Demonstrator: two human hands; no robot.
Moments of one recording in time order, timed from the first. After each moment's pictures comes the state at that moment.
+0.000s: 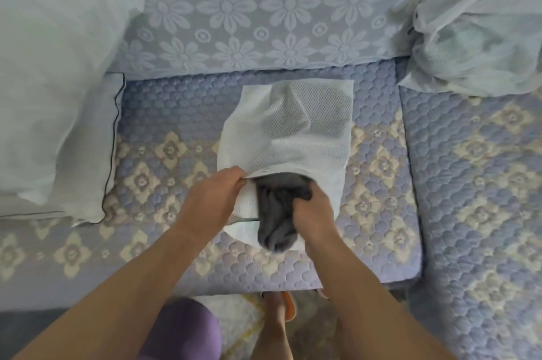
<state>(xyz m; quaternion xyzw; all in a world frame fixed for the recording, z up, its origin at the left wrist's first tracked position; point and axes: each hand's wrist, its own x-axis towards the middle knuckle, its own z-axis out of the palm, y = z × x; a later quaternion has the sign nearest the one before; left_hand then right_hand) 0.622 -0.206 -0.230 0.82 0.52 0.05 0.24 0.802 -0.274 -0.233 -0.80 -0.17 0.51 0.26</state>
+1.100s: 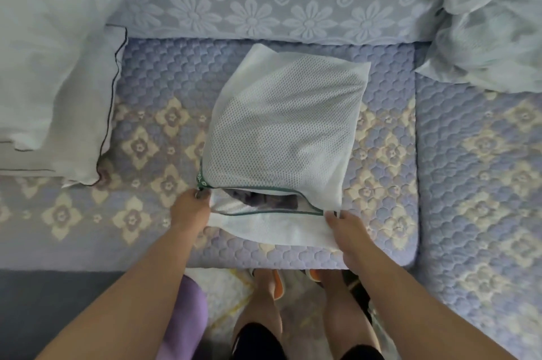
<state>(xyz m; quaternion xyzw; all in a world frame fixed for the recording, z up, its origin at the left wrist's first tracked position) 0.565 -0.264 -0.319 0.41 0.82 -0.01 0.39 0.855 -0.354 -0.302 -0.83 -0.06 0.54 0.15</state>
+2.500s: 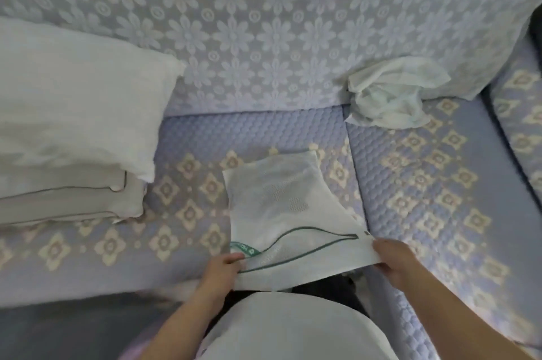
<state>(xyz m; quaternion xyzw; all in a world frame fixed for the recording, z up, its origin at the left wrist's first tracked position) 0.569 -0.379 -0.124 0.27 0.71 0.08 0.64 0.917 -0.451 -0.086 -0.86 0.03 0.46 0.22</state>
